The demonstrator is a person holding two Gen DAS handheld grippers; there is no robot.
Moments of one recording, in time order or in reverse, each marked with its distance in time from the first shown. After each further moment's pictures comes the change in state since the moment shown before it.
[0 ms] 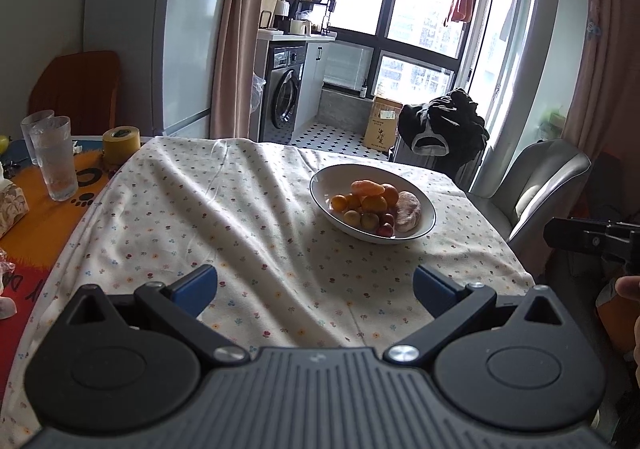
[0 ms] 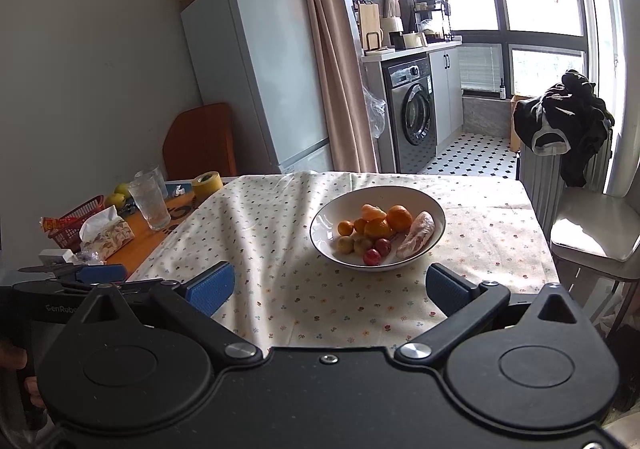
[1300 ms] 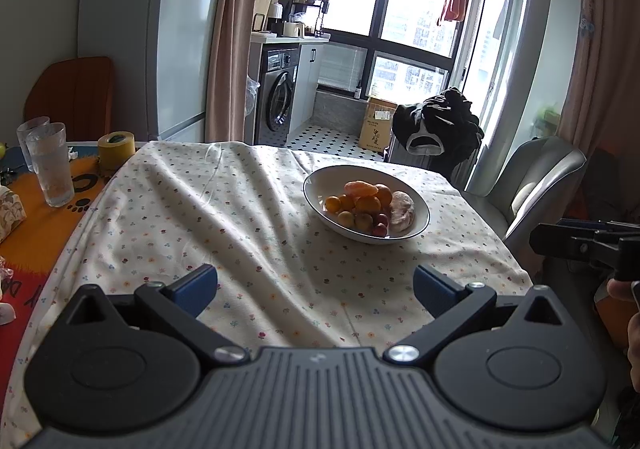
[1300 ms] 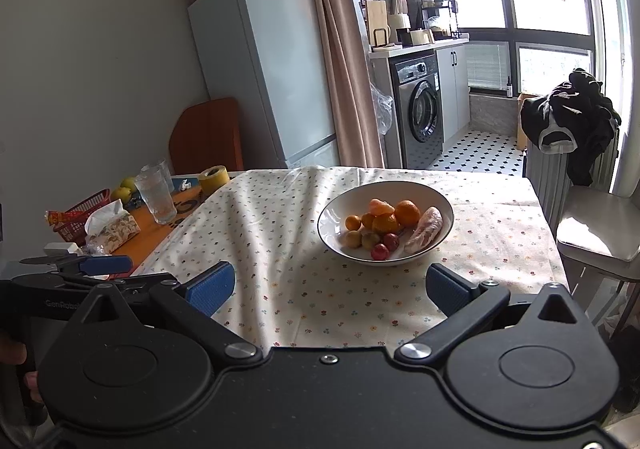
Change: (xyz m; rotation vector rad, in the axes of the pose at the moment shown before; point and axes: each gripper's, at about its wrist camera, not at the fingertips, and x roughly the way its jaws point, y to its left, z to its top) left arm -0.003 -0.004 0.001 0.015 -0.005 -0.008; right arm 0.000 0.003 -0.002 -0.009 0.011 0.017
